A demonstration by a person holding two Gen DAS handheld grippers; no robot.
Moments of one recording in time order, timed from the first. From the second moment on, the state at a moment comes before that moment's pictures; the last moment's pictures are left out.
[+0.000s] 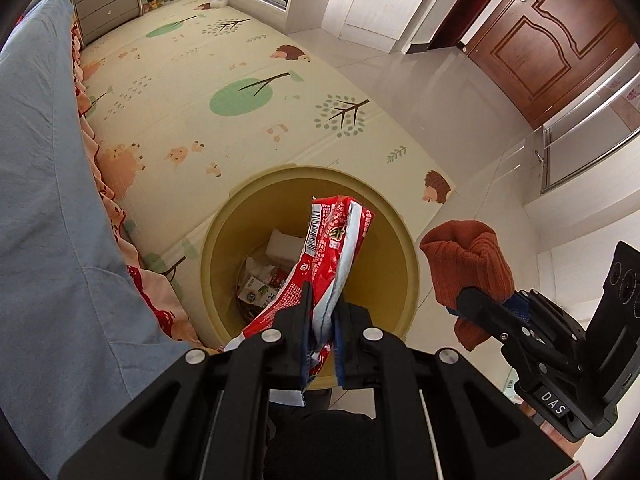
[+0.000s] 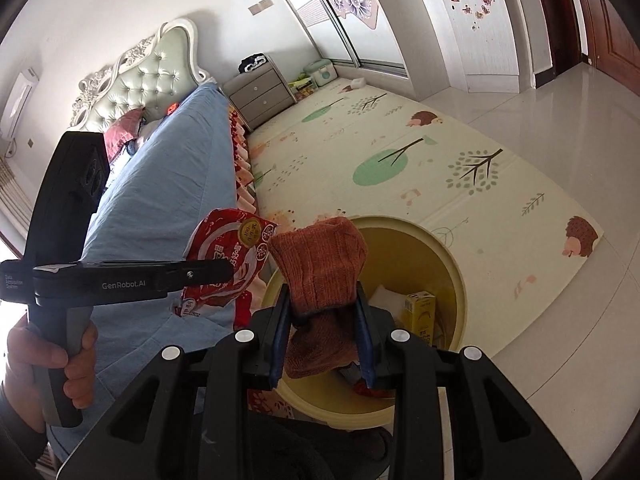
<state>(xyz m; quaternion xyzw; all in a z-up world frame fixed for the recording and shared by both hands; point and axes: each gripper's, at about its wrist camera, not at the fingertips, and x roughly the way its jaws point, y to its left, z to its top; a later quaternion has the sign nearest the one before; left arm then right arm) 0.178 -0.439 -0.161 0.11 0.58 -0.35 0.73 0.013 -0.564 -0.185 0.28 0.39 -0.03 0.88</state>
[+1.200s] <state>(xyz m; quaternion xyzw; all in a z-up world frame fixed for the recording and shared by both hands) 0.194 -0.438 -0.176 0.12 0.57 -0.32 0.75 0.014 -0.566 -0.200 0.26 0.42 -0.07 0.87</state>
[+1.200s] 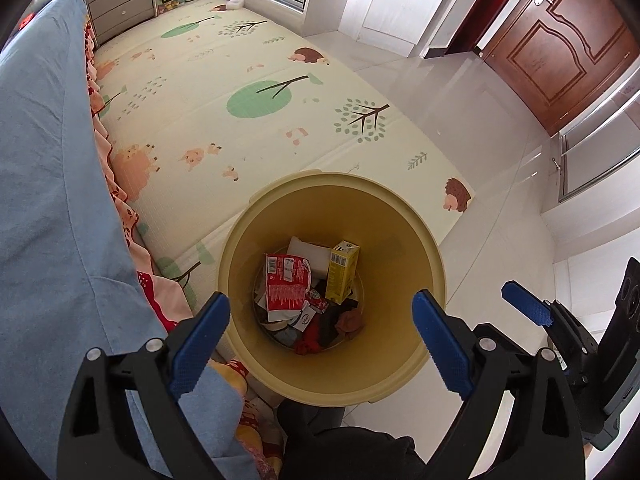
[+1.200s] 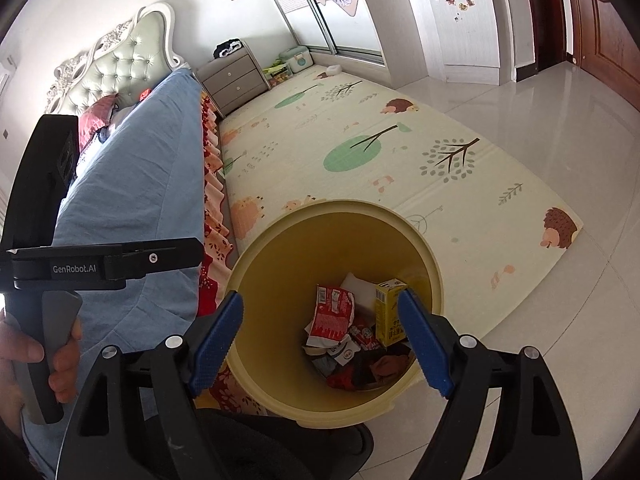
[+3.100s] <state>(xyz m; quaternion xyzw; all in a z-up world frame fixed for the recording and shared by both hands) 0.118 -0.078 -0.012 -0.03 0.34 -0.03 0.94 0.077 -0.278 -0.040 0.07 0.32 0.21 0.92</state>
